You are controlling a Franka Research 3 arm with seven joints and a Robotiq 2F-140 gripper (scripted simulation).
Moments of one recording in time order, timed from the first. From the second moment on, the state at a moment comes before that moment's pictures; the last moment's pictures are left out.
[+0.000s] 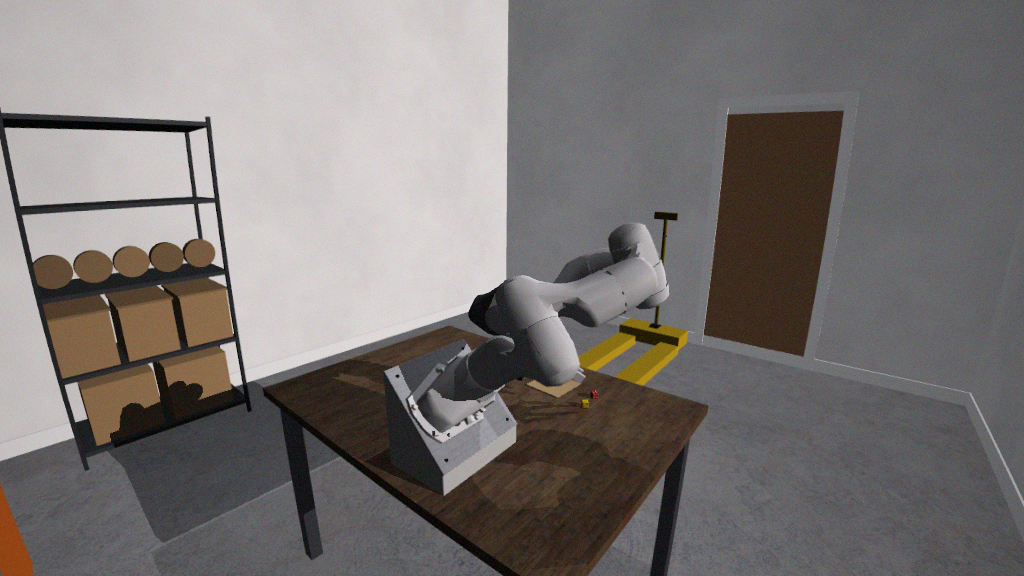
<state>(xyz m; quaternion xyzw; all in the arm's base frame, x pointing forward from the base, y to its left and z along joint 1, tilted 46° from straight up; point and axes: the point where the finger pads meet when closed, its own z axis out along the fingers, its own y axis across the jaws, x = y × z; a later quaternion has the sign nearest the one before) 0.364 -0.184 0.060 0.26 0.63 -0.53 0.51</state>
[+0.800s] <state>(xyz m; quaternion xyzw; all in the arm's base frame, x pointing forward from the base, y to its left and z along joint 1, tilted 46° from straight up) 0.384 -0.197 0.093 0.39 0.70 -0.46 0.37</state>
